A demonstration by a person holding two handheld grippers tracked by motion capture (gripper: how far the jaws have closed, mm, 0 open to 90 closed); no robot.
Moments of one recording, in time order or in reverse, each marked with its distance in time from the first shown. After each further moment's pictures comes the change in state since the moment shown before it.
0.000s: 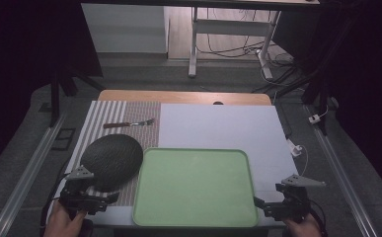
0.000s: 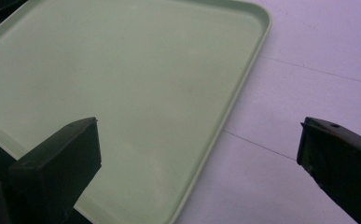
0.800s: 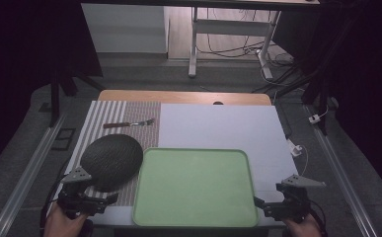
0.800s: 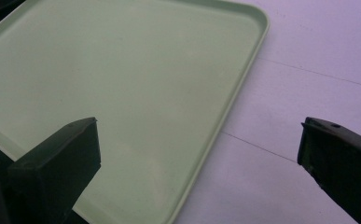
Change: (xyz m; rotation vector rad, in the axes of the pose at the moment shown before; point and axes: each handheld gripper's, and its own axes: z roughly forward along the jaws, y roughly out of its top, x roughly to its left) left arm -0.002 -0.003 -0.005 -0.055 -0.027 0.033; right arm 0.001 0.000 -0.001 -0.004 -0.011 -0.007
